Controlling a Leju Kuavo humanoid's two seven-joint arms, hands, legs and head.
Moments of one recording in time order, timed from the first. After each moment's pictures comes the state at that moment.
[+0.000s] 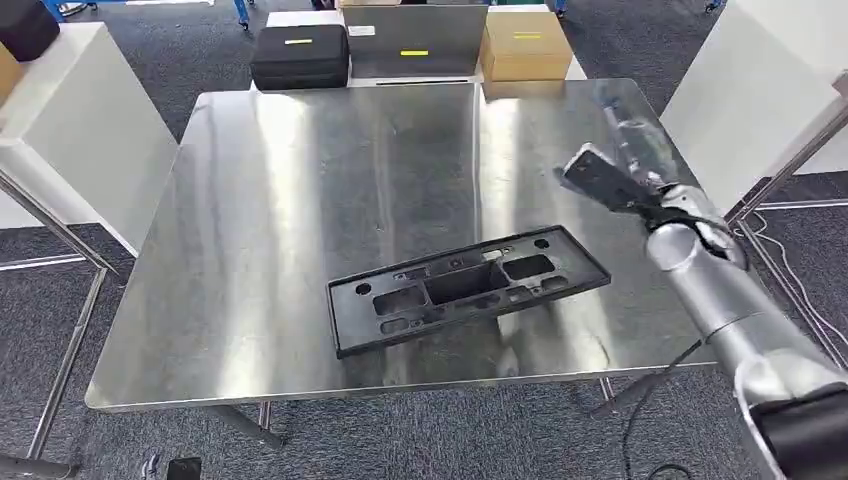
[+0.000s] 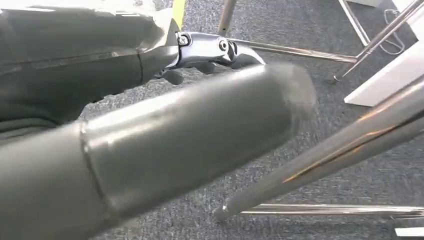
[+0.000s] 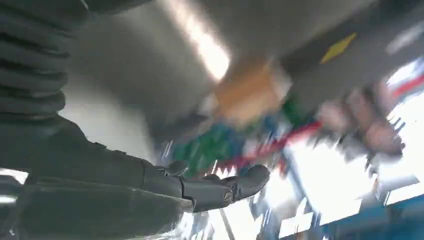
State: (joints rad) left arm -0.01 -0.06 0.19 -0.48 0.00 0.63 -0.66; right arm -1.02 -0.40 0.74 -0.78 0.39 -0.29 -0.23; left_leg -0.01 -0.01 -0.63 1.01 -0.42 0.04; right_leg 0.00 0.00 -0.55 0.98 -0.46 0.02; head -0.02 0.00
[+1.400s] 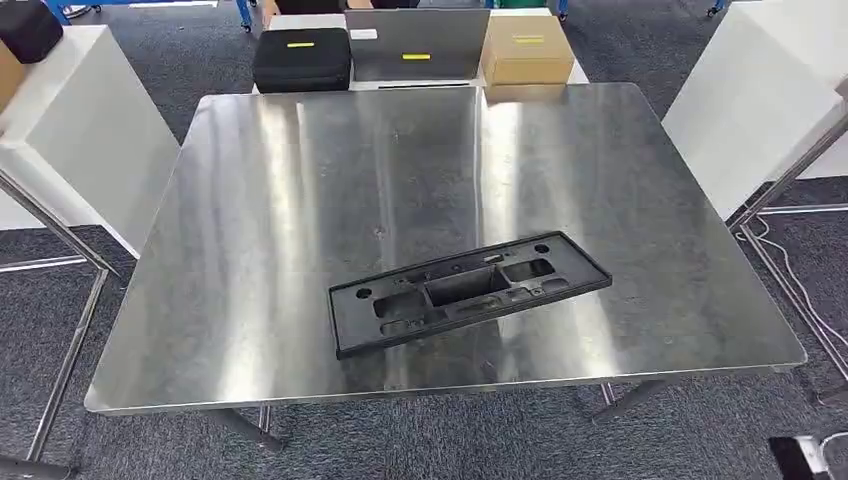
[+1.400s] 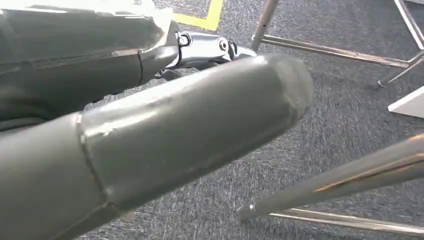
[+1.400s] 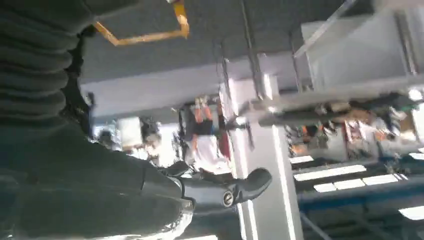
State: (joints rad) left arm 0.03 -0.15 0.35 -0.48 -0.05 0.64 -0.66; right arm -0.08 -0.17 -1.03 -0.93 1.18 -0.67 -0.58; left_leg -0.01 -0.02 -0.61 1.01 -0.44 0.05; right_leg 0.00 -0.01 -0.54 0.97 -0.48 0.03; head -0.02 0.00
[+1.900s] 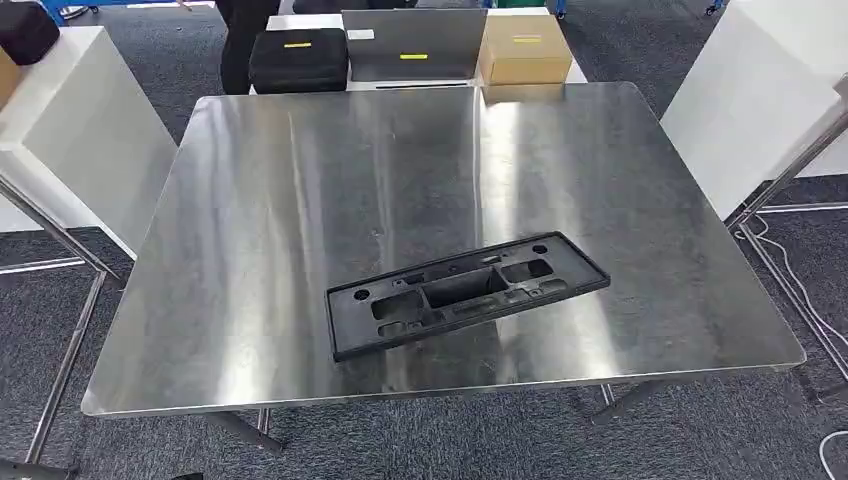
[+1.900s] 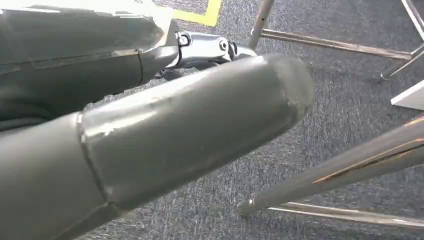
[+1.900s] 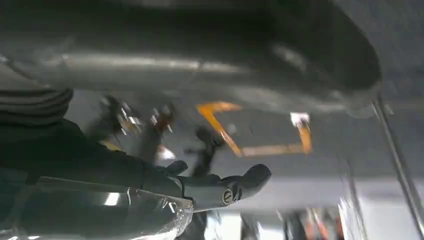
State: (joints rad) left arm -0.02 -0.13 0.33 -0.40 -0.03 0.60 -0.66; right arm -0.12 -0.01 -1.48 -0.58 1.43 -0.67 -0.44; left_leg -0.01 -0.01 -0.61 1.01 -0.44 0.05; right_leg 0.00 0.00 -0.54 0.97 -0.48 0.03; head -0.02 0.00
